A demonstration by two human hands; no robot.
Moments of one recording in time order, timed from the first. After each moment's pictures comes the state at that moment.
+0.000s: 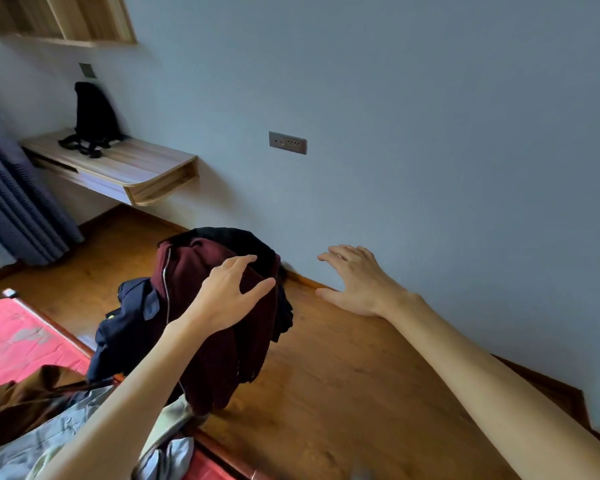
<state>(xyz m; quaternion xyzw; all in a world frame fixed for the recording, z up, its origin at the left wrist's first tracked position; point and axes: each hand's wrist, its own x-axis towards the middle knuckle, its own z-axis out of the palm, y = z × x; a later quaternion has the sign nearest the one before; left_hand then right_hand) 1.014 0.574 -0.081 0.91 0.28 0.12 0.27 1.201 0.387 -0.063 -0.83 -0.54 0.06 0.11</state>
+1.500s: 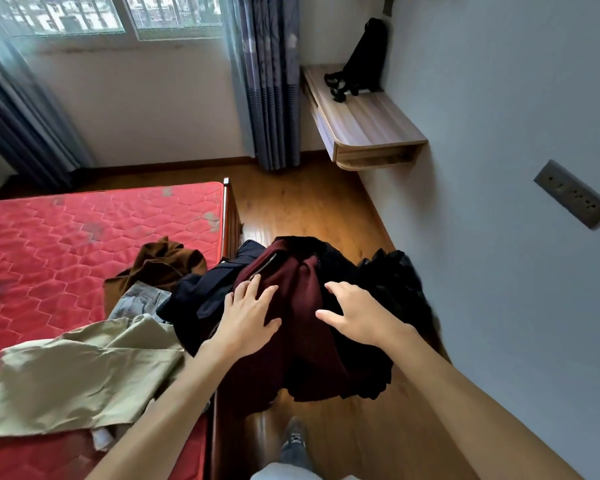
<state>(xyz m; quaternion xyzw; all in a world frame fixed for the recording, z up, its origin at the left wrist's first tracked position) 1.079 0.730 -0.208 0.73 0.67 0.01 0.14 1.314 0.752 -0.173 -0.55 -0.79 0.28 0.04</state>
